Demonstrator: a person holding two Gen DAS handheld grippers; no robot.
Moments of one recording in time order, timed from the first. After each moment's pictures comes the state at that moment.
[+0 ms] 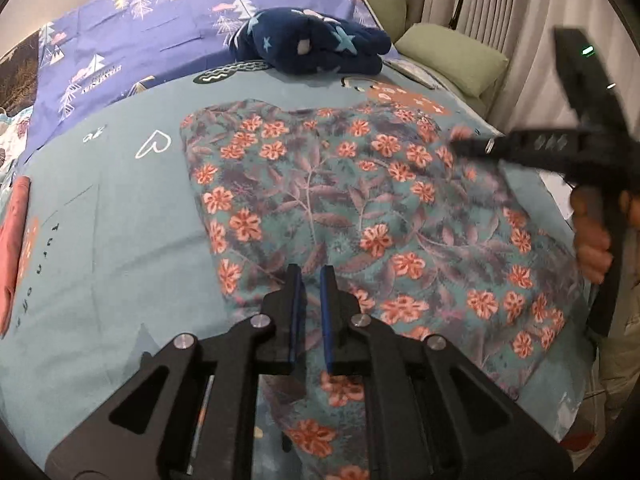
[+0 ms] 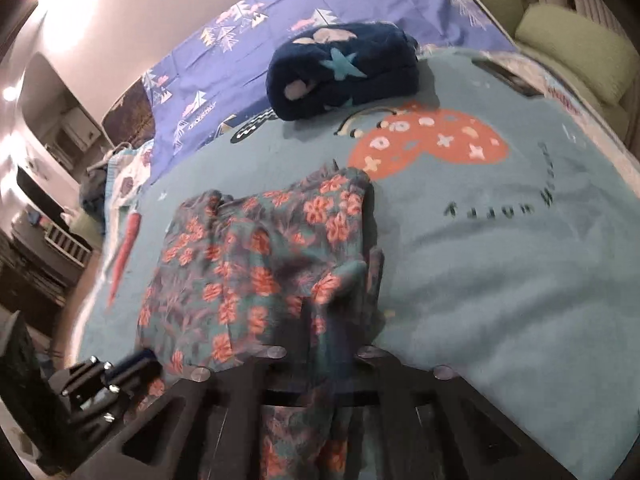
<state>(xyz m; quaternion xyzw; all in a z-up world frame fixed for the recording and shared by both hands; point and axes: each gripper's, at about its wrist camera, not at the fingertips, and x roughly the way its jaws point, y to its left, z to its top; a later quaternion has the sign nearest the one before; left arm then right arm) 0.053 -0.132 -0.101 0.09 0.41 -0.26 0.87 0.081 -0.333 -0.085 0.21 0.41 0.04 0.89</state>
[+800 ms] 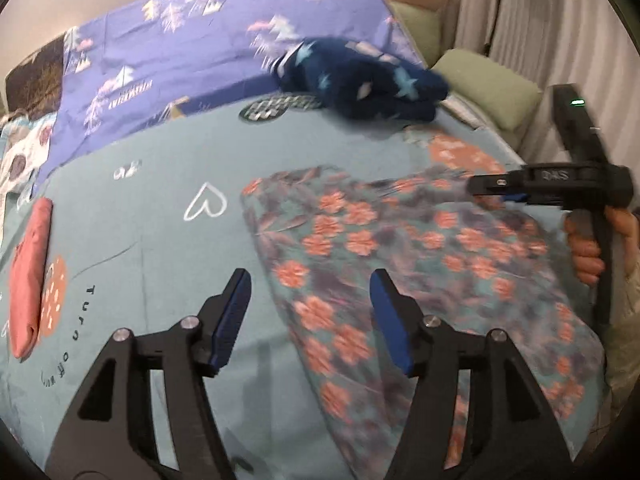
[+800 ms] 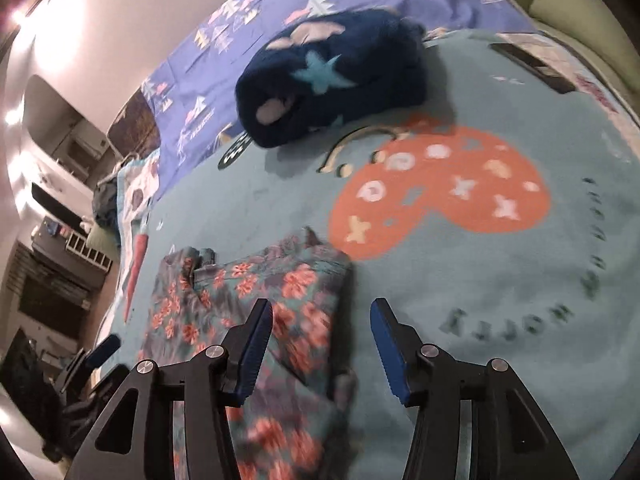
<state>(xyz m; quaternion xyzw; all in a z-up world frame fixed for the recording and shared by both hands) 0.136 -0.114 -0.082 0.07 0.40 -0.21 0.89 0.166 -0.371 -0.109 0.24 0.45 0.09 0.85</state>
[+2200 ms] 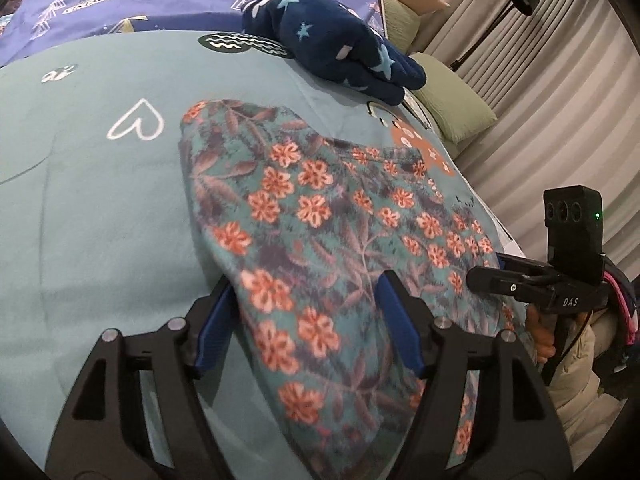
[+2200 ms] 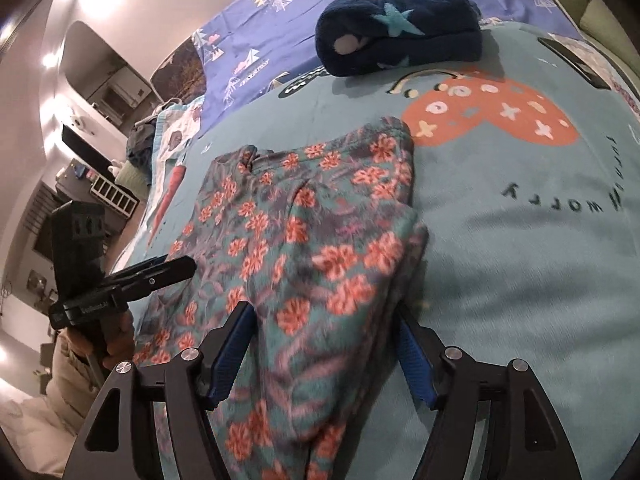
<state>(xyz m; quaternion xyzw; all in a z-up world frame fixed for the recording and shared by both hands) 0.156 -0.101 -0.118 -0.07 0.48 -0.33 0.81 0.105 -0.335 -0.118 0.21 0.47 0.18 0.84</state>
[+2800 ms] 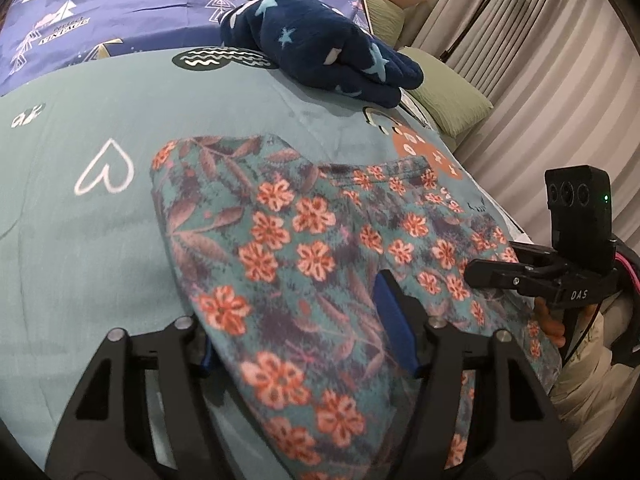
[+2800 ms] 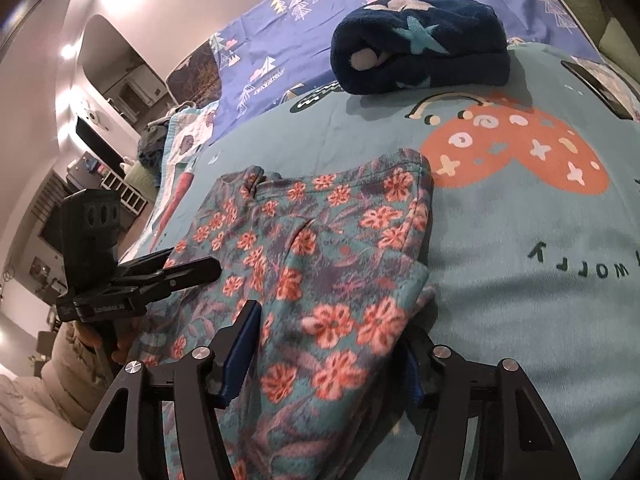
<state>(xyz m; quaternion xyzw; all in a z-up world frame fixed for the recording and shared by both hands) 0.181 -0.121 -0.123 -0.03 0.46 -0.34 0.82 0.131 -0.335 -0.121 0.20 0.45 0.20 0.85</state>
